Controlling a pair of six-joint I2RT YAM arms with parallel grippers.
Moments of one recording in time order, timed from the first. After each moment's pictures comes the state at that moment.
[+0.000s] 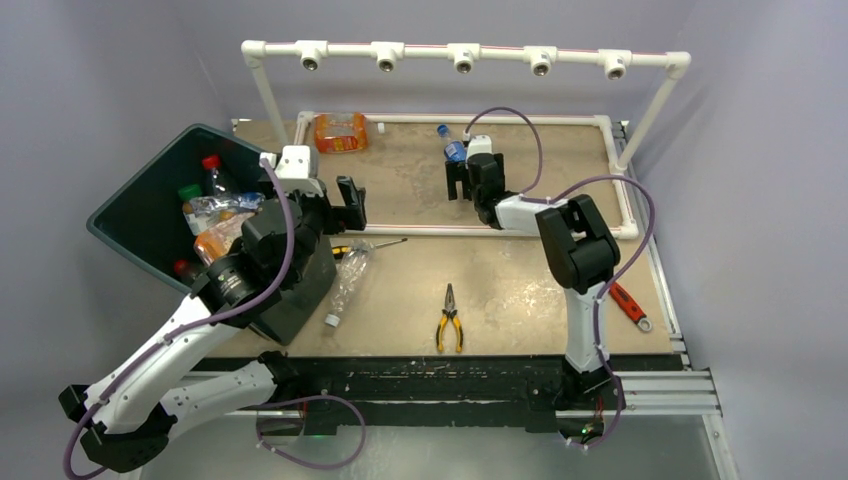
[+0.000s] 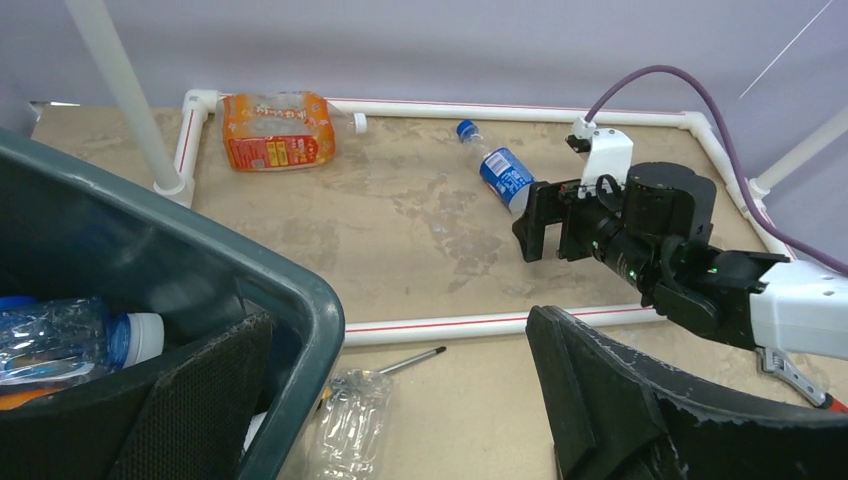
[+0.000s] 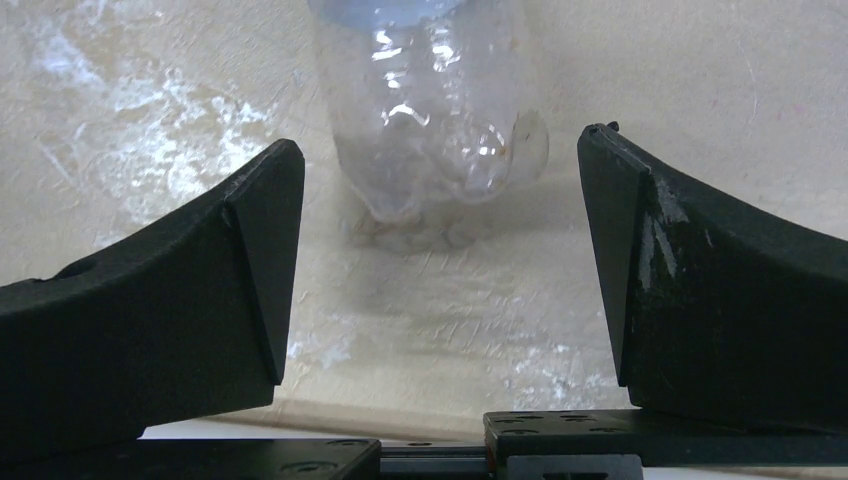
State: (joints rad) left arm -0.80 0.88 1.14 -0.42 -0.63 -0.28; right arm 0.44 2.08 1.28 0.34 0.30 0.10
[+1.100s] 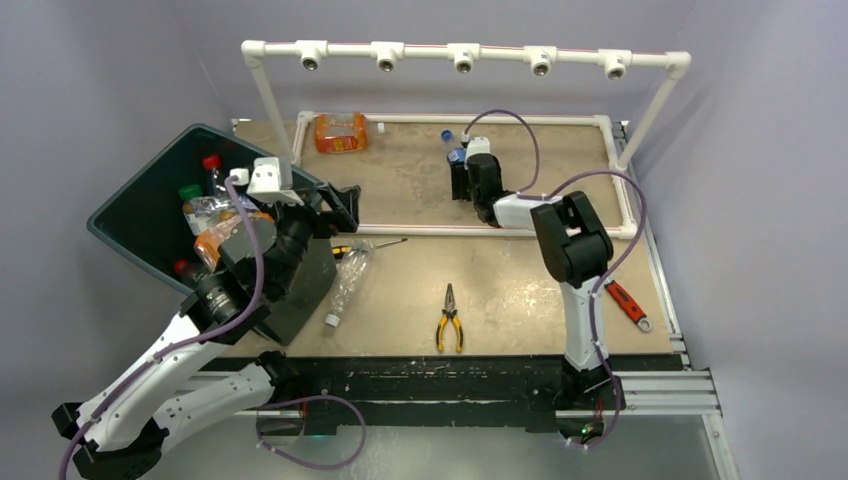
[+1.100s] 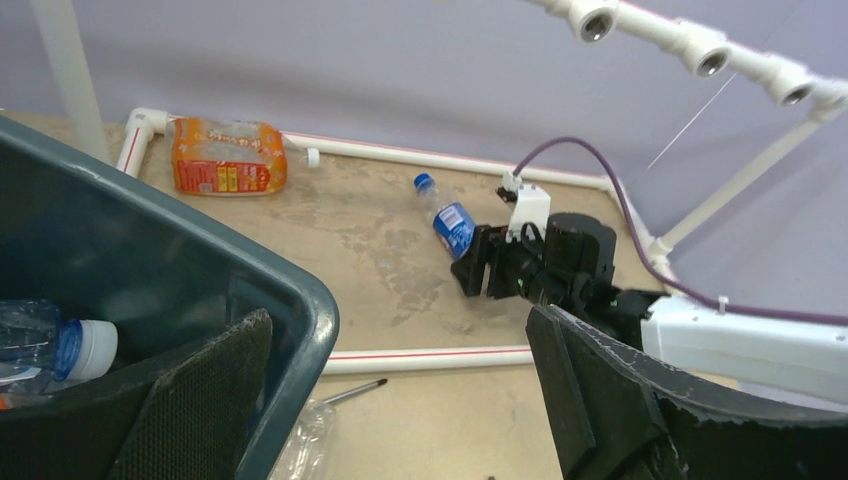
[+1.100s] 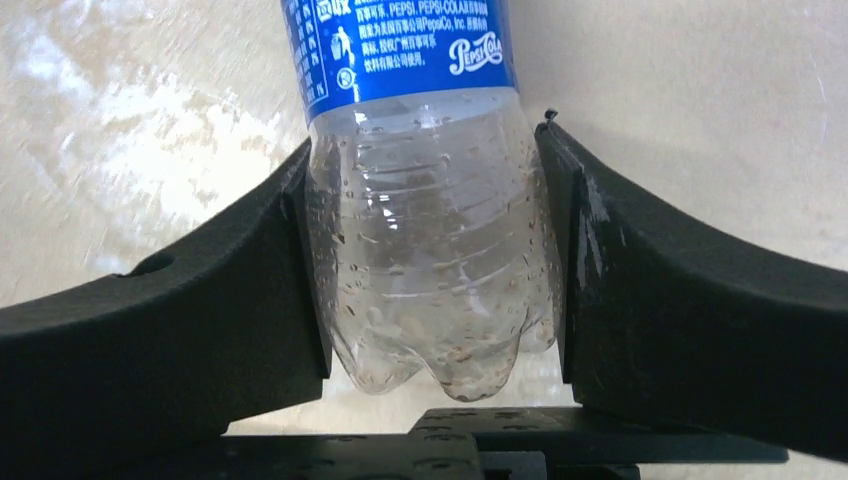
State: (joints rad) left arm -0.80 0.78 1.05 -0.30 -0.59 -0.35; right arm 0.42 2.20 1.38 0.34 0.26 0.10
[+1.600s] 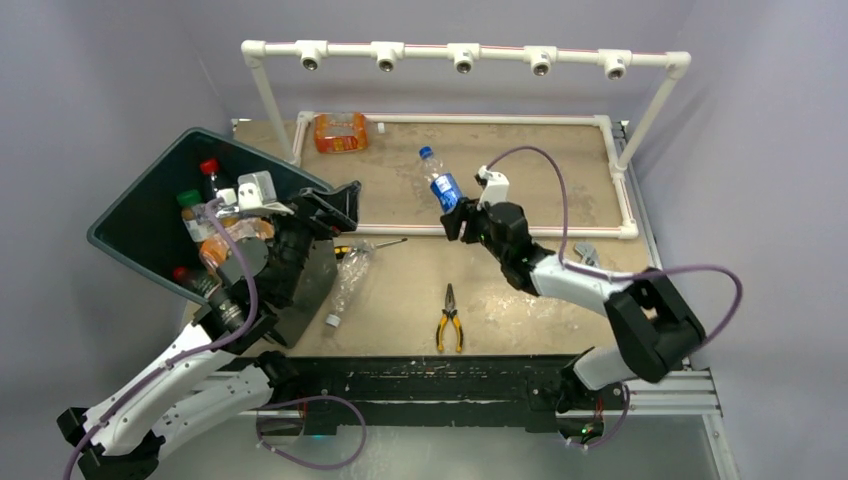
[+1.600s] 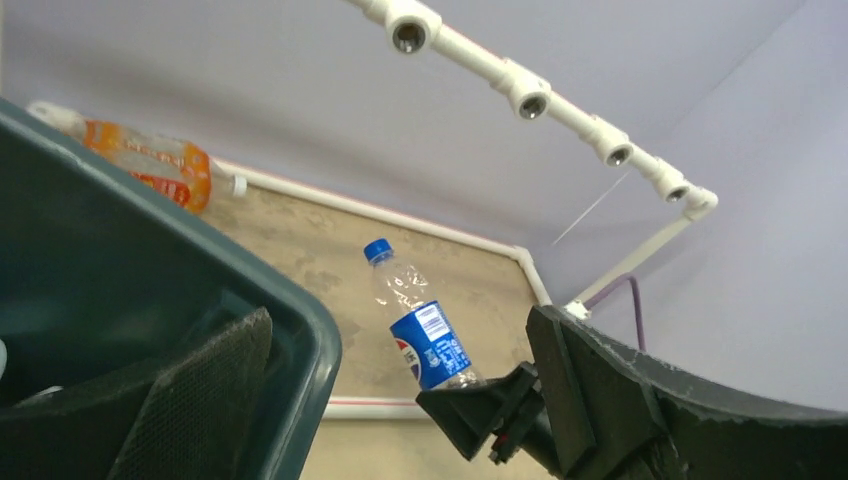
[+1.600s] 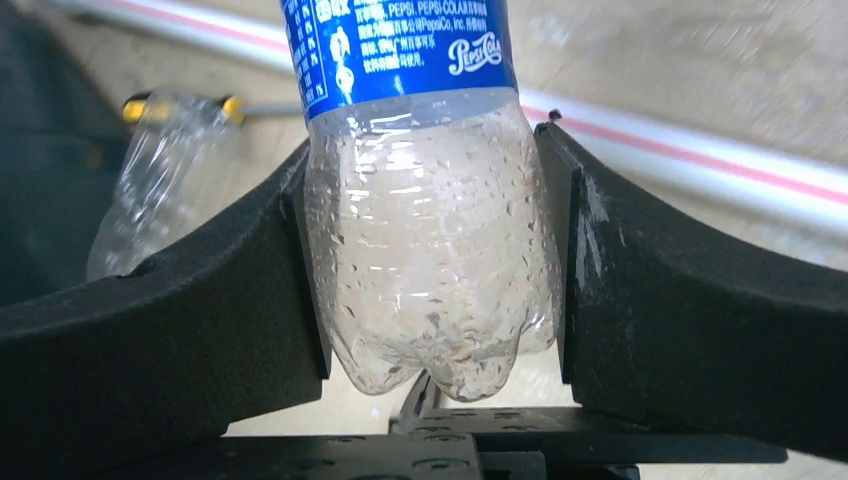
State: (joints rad) left arm -0.80 0.70 0.88 -0.01 -0.59 -0.47; right arm 0.59 1.52 0.75 0.48 0.15 0.39
